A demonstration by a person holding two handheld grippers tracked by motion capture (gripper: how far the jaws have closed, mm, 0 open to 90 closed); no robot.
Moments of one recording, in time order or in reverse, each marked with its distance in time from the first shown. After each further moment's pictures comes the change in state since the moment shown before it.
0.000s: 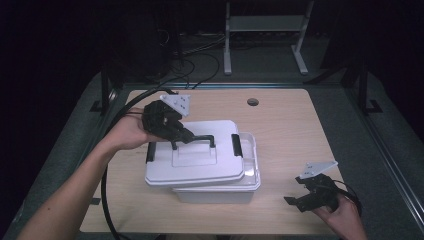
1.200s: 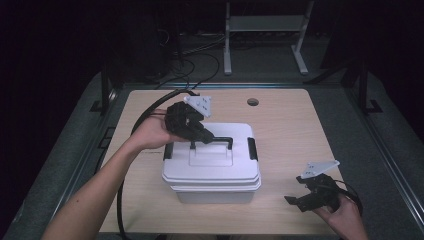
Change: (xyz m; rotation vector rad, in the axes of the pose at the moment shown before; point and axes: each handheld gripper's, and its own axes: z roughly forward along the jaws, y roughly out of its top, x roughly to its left) left arm 0.007 0.026 0.033 -0.039 -0.039 0.018; right arm 0.000 0.000 -0.003 -0.012 -0.001 -0.001
